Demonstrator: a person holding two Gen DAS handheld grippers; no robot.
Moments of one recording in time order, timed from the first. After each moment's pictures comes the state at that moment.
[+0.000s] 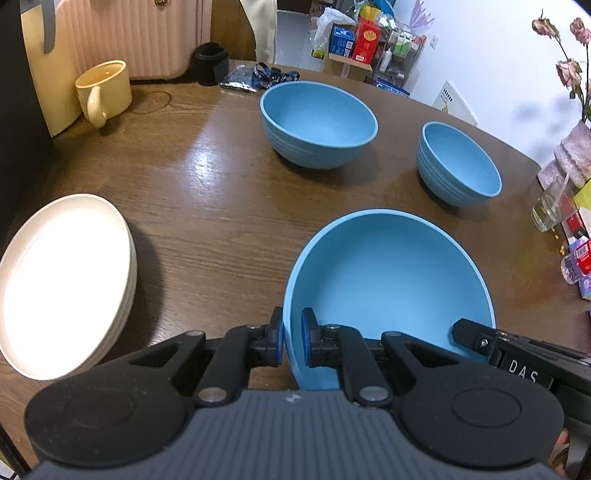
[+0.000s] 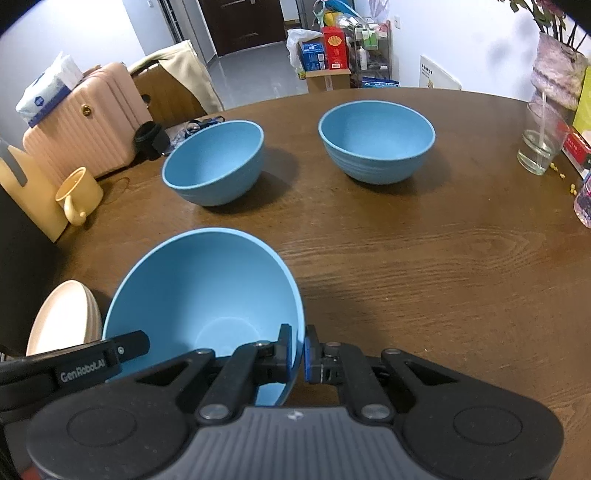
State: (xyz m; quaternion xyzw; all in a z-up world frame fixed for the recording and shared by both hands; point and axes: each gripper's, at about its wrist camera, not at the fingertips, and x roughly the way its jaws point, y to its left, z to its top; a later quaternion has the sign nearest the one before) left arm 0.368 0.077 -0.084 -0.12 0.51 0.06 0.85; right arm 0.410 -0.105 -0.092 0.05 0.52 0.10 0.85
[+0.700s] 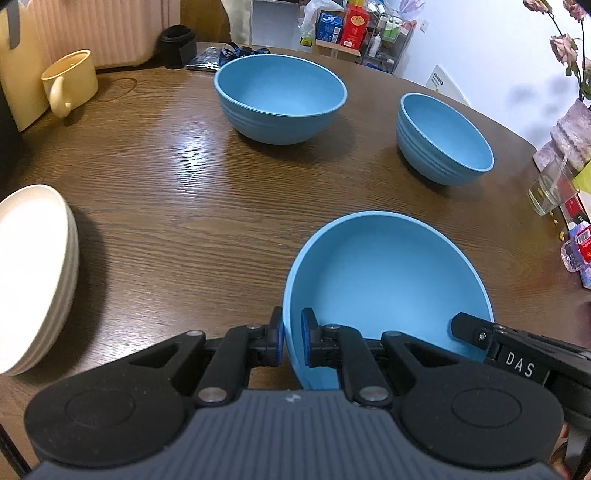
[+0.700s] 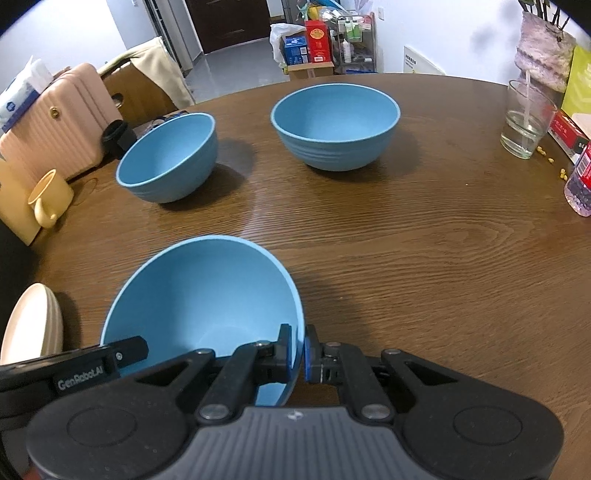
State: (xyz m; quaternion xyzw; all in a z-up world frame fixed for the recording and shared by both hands) left arm 0.391 0.038 -0.113 -0.12 0.52 0.04 0.84; right arm 0.430 -0.144 -0.122 0.05 0.52 0.08 0.85
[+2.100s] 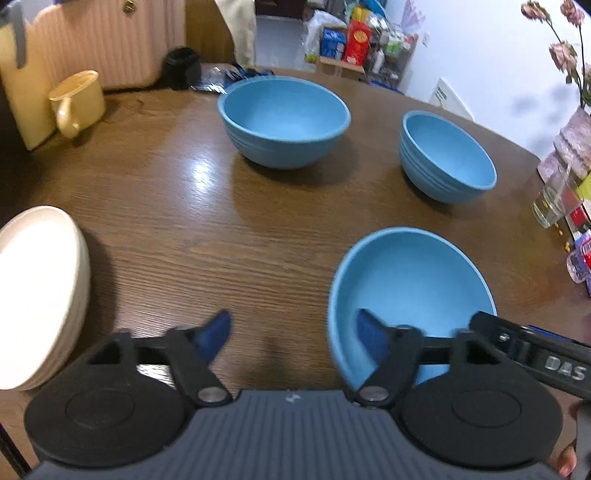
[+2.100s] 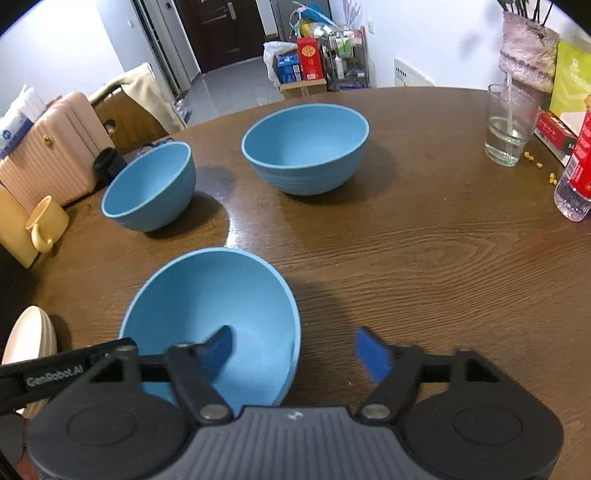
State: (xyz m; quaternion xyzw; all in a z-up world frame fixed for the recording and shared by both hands) left arm 0.387 0.041 -0.100 -0.10 0.49 0.06 0.86; right arm 0.429 -0.179 -0.111 0.08 0.49 0.08 0.87
